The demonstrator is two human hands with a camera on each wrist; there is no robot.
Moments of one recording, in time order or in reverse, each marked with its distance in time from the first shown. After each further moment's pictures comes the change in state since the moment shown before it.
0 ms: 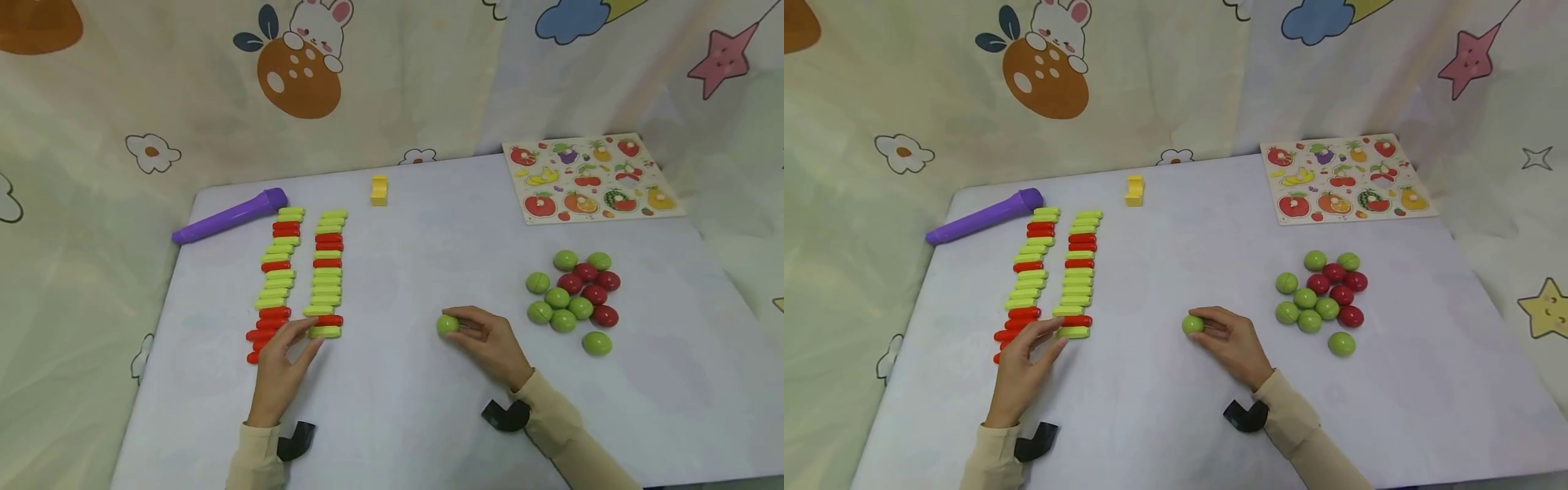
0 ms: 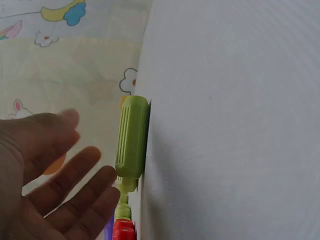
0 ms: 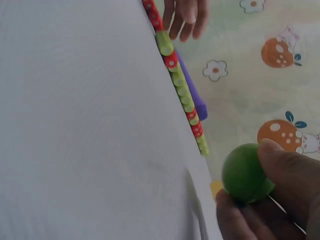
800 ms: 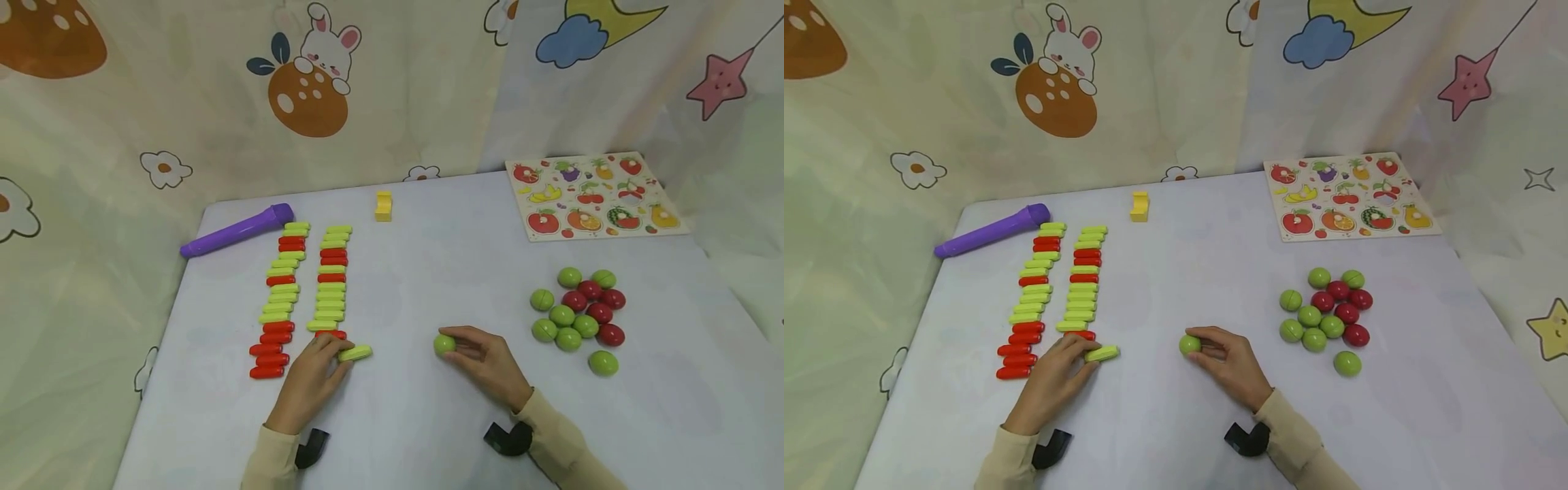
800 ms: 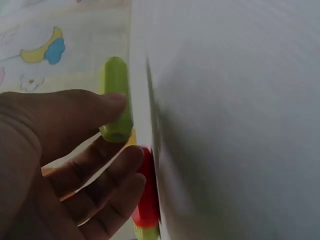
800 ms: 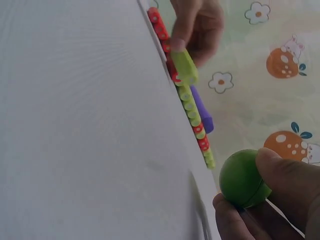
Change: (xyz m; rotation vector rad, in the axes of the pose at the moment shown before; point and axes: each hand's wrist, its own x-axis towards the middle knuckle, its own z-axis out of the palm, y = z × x) left_hand 0.008 0.018 0.022 0.337 -0.232 0.123; right_hand 0.000 0.002 0.010 -0.062 -0.042 -0.039
